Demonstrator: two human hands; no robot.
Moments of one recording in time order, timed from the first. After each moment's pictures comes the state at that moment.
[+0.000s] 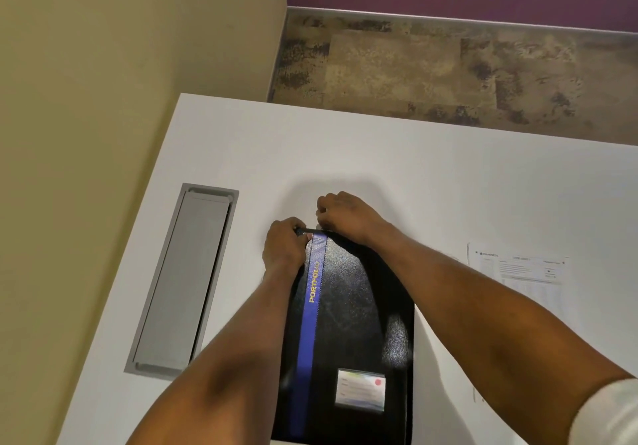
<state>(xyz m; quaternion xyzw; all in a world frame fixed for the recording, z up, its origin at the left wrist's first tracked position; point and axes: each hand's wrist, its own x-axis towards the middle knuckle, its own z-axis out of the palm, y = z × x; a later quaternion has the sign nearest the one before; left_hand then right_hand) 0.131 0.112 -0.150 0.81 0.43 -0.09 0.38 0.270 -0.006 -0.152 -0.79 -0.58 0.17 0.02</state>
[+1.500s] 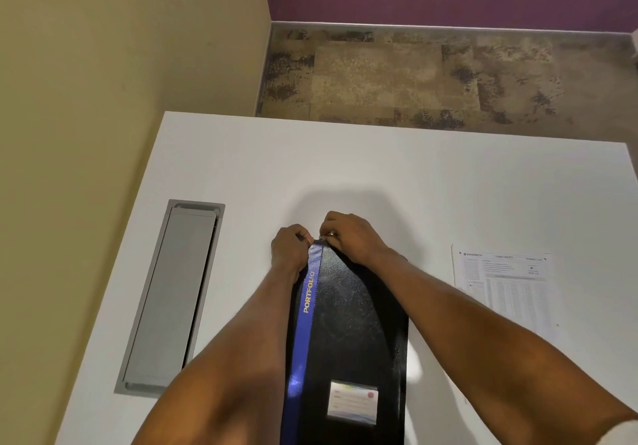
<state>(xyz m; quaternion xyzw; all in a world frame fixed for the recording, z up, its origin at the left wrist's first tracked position) 0.156 0.088 -0.157 0.77 0.42 -0.10 0.46 0.256 -0.056 -0.158 -0.85 -0.43 0.22 0.21</state>
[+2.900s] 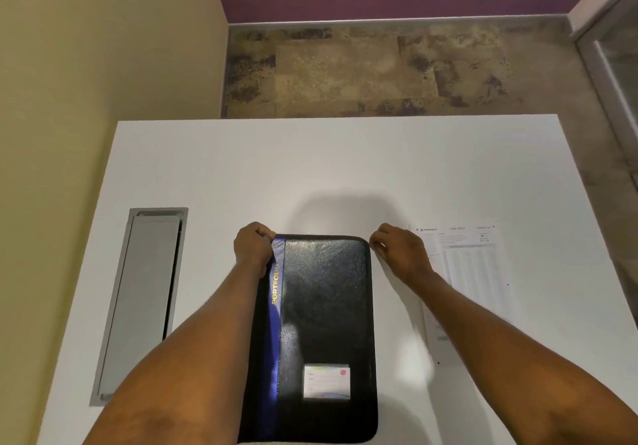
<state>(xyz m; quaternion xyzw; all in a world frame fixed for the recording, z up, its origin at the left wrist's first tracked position) 0.152 0.078 -0.155 0.74 0.48 -0.06 0.46 0.236 -0.226 -0.153 -0.94 -0.25 0.16 0.16</state>
